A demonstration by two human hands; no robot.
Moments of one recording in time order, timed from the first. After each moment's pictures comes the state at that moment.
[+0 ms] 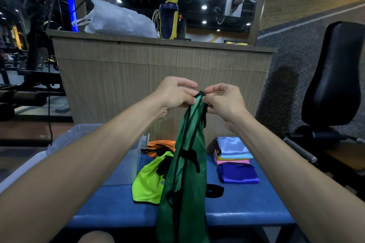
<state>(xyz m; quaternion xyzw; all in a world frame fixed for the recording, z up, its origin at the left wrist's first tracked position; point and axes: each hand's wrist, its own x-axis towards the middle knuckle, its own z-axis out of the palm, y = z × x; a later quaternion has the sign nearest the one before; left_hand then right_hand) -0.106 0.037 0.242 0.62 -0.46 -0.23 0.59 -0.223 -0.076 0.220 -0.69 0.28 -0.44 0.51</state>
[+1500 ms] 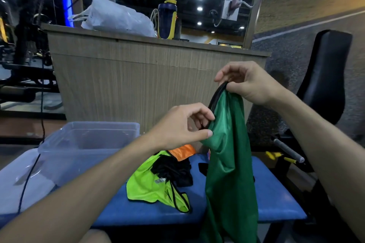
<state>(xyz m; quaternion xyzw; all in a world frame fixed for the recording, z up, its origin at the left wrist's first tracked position) -0.133 0.066 0.180 0.53 -0.70 -0.04 0.48 -0.294 -0.091 0.284 -0.91 0.05 -0.32 0.26</state>
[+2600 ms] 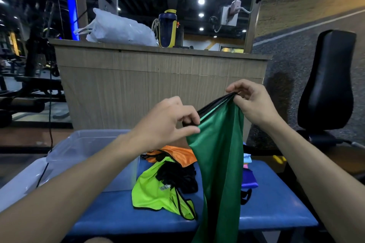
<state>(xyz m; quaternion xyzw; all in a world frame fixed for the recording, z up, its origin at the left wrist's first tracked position) -0.110 0.087 0.203 0.56 -0.72 0.22 0.34 -0.289 -0.122 0.231 -0.82 0.13 -0.49 0.26</state>
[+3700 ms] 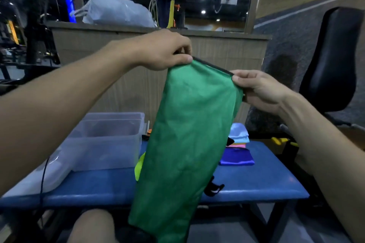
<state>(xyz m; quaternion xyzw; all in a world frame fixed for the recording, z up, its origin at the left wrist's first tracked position) -0.113 0.085 0.321 0.68 -0.70 0.21 0.09 -0.321 -0.115 0.230 -0.73 0.10 -0.28 0.62</state>
